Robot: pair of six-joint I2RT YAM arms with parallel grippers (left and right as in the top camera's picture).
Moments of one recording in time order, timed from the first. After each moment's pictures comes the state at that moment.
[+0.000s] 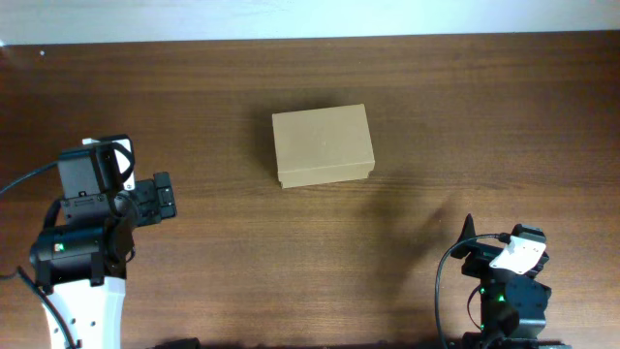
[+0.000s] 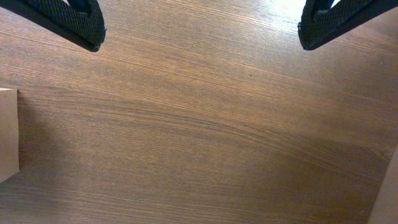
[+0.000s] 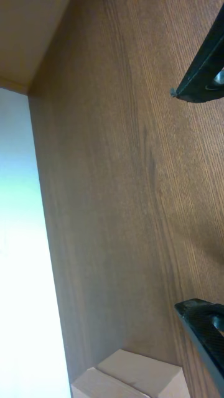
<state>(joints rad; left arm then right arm) 0.15 1.08 1.18 -1.03 -0.17 0.02 -0.08 0.02 0.12 -0.37 0.16 0.10</state>
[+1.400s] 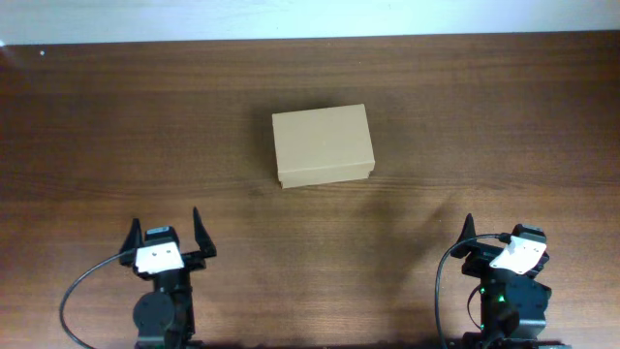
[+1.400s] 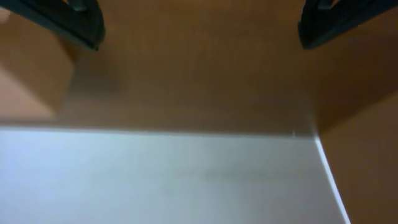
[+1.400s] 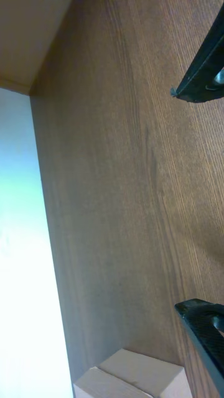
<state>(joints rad) -0.02 0.06 0.02 -0.04 -0.22 0.02 -0.08 0.01 0.12 -0.37 0.16 0.10</state>
